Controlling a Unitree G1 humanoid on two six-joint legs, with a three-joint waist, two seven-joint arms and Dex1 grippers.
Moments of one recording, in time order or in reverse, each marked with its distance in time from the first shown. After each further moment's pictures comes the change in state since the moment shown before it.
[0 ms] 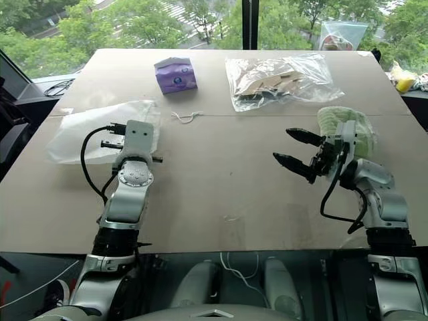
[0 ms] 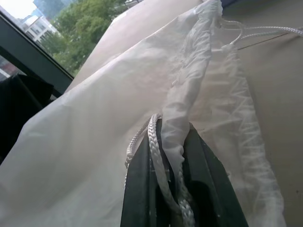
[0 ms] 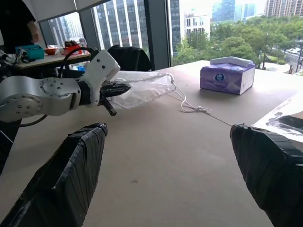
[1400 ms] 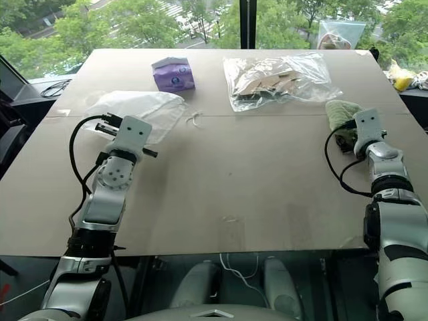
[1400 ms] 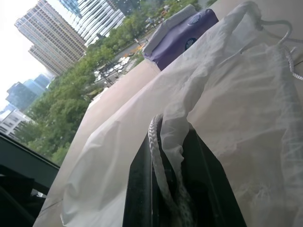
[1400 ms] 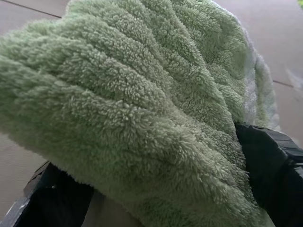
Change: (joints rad) left arm 0.010 0.121 0.049 0.070 -0.043 -0.293 -0.263; right arm -0.588 -0.084 -0.048 1.194 -0.637 -0.233 -0.738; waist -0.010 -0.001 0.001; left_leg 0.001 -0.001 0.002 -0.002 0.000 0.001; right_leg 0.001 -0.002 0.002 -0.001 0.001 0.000
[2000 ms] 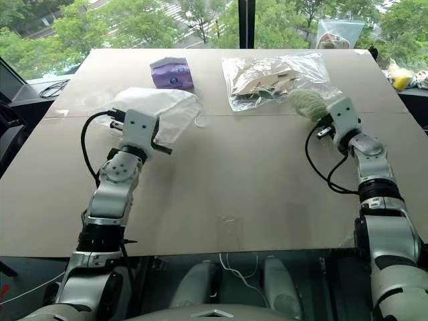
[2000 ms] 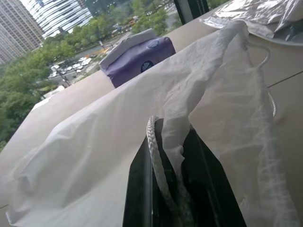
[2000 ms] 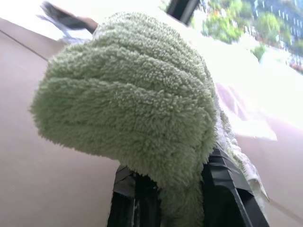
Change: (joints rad) left arm -0.067 -0.090 0.038 -0.004 -0.231 0.021 -0.179; right arm 0.225 0.113 0.120 -0.626 0.036 -0.156 0.200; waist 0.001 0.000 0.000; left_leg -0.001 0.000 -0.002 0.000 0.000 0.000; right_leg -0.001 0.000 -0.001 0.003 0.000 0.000
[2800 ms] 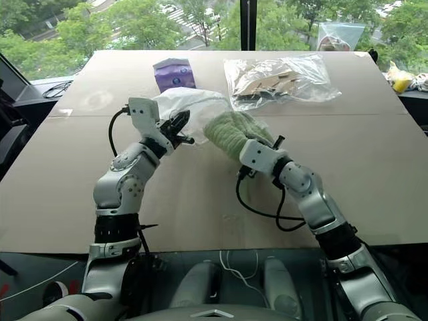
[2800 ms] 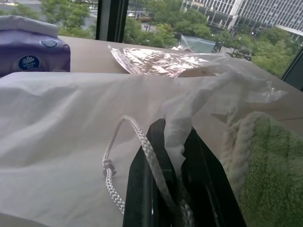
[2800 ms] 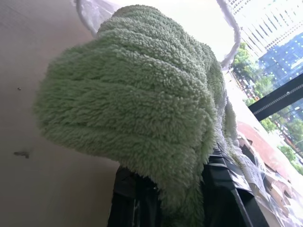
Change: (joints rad) left arm -0.082 -0.169 0.133 -0.079 -0.438 0.322 -0.076; right arm 0.295 0.125 0.404 -0.719 -0.327 0.254 -0.177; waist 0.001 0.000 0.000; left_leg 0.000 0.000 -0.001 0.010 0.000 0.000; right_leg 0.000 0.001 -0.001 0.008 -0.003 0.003
